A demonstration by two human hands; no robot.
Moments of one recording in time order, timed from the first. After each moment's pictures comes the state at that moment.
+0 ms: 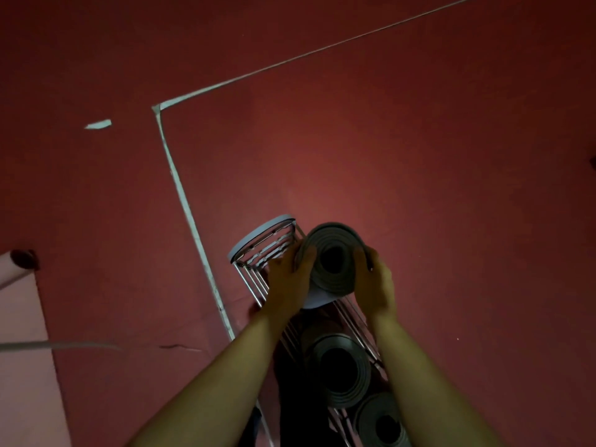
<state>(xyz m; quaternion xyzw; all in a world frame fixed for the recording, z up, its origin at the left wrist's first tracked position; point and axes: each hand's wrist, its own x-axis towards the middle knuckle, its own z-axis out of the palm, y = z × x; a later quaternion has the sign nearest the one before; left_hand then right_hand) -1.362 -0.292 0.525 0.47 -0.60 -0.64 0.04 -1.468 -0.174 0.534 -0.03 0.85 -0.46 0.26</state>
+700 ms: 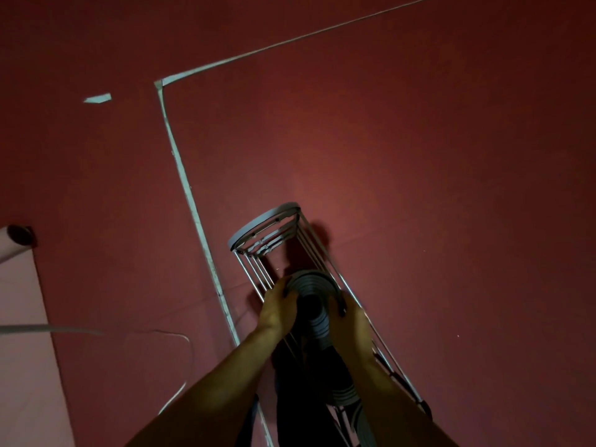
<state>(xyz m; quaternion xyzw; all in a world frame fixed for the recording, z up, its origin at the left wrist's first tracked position) -1.305 -0.271 0.442 0.55 -0.54 -0.63 -0.07 -1.386 -0.145 0.470 -0.04 0.88 -0.33 0.35</state>
